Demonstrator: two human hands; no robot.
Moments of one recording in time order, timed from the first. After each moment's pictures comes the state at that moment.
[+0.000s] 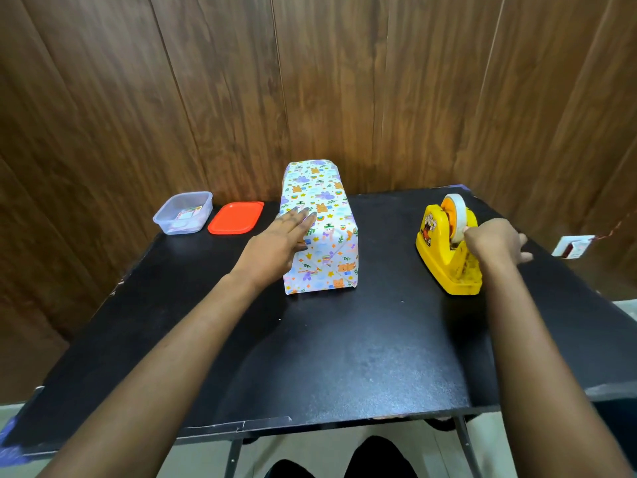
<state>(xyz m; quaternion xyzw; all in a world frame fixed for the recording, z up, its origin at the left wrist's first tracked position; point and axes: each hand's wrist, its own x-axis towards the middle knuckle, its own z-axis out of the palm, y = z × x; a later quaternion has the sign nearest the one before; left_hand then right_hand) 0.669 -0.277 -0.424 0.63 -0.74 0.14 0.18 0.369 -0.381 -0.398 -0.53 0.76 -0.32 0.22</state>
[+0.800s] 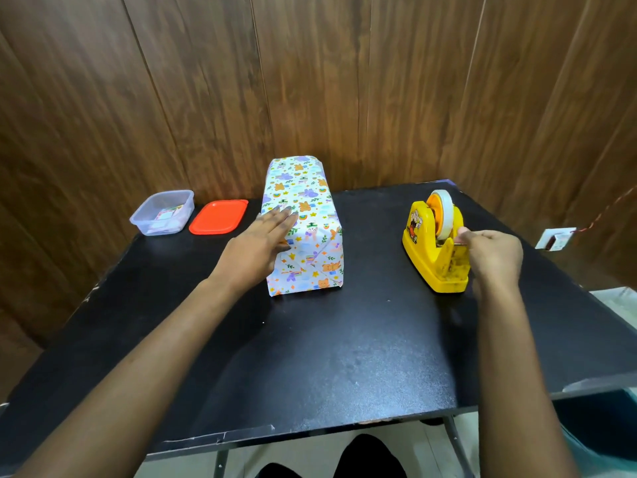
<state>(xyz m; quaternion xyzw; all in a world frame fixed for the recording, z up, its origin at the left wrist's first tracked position) 0.670 -0.277 -0.428 0.62 -0.74 0.15 0.22 0.355 -0.360 -0.422 -0.42 0.65 -0.53 0.35</state>
